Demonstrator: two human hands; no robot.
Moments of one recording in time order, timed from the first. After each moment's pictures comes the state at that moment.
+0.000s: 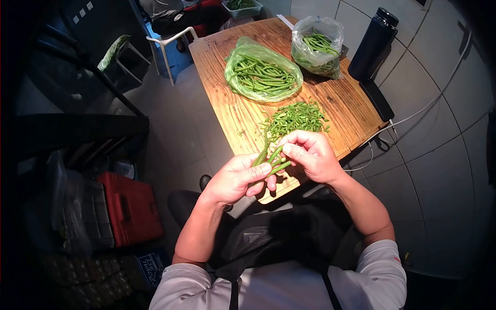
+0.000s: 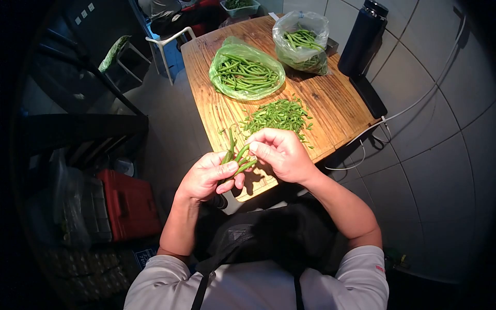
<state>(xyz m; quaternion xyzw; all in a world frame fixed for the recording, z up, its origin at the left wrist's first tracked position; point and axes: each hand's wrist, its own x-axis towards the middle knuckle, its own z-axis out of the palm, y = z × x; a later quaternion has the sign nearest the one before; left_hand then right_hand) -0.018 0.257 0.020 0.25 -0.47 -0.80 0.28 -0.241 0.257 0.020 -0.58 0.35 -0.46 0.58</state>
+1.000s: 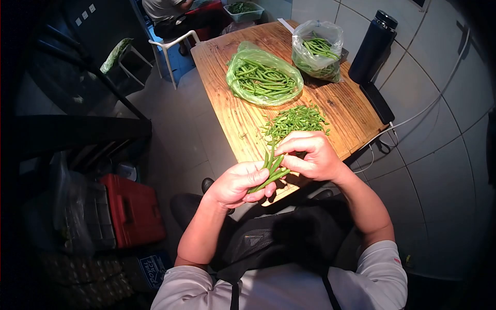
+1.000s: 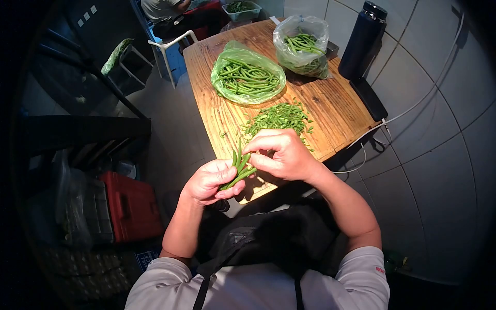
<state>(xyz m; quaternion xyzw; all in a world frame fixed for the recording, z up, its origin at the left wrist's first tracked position) -0.014 0.256 0.001 0.19 -0.39 -0.87 0.25 -0.249 0.237 0.028 -0.80 0.29 -0.44 0.30</state>
